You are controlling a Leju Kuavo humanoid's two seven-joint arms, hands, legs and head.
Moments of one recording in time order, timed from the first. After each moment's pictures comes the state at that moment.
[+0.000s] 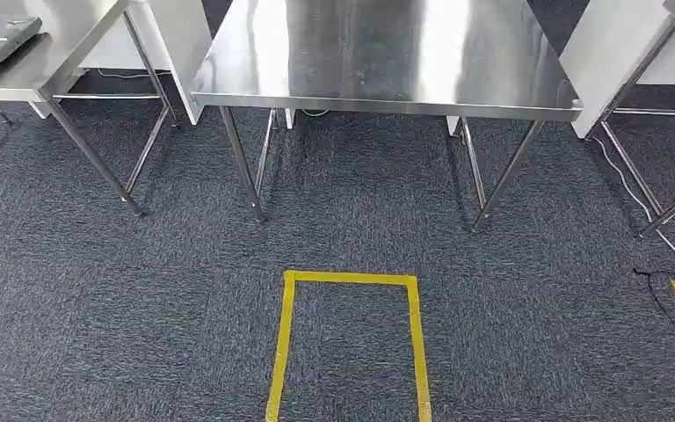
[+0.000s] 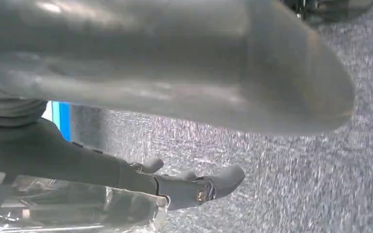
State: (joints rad) left arm -0.09 -0.16 0.90 -0.20 -0.76 0.25 -0.41; right arm -0.10 0.09 -1.23 -0.21 1.29 -0.23 0.06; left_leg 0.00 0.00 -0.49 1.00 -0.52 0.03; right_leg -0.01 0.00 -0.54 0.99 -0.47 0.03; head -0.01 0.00
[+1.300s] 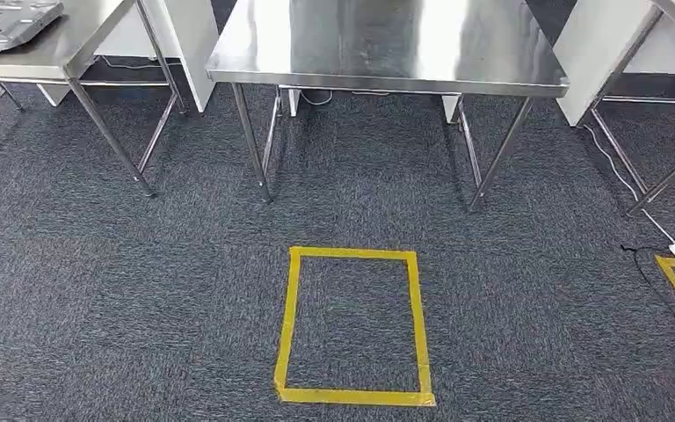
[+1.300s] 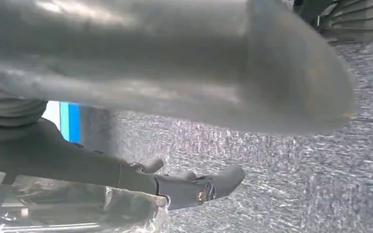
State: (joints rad) left arm -0.08 -0.16 0.90 -0.20 -0.77 0.25 -0.43; right arm -0.10 0.09 -1.23 -0.21 1.28 -0.23 0.06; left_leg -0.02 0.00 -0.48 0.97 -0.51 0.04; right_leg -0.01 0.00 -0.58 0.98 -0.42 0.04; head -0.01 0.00
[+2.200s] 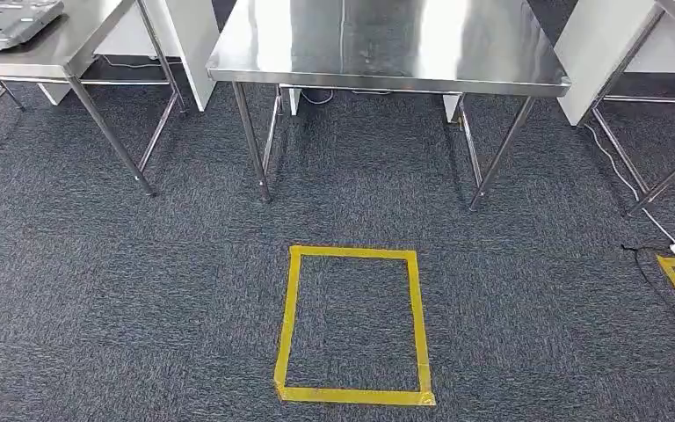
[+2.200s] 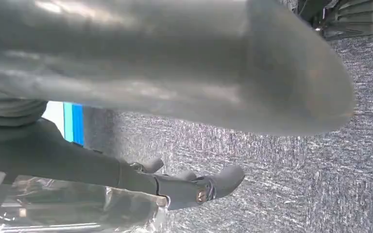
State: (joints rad) left arm -0.08 -0.16 0.90 -0.20 -0.78 0.26 -0.41; right arm -0.10 0.09 -1.23 -0.21 1.29 -0.23 0.08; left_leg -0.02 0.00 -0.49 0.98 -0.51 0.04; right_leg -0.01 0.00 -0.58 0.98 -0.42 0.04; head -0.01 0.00
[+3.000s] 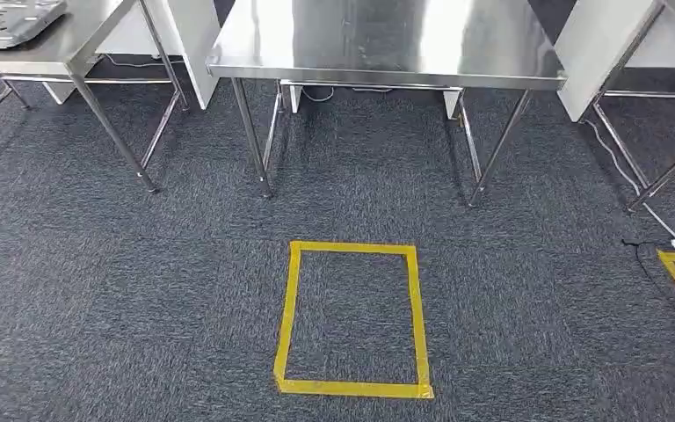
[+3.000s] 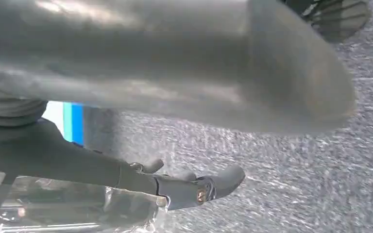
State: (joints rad) left arm -0.08 -0.16 0.90 -0.20 -0.77 0.25 -0.42; right arm -0.10 0.09 -1.22 -0.21 1.29 -0.22 0.07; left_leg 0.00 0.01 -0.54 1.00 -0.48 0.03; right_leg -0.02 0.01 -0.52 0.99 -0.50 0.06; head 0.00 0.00
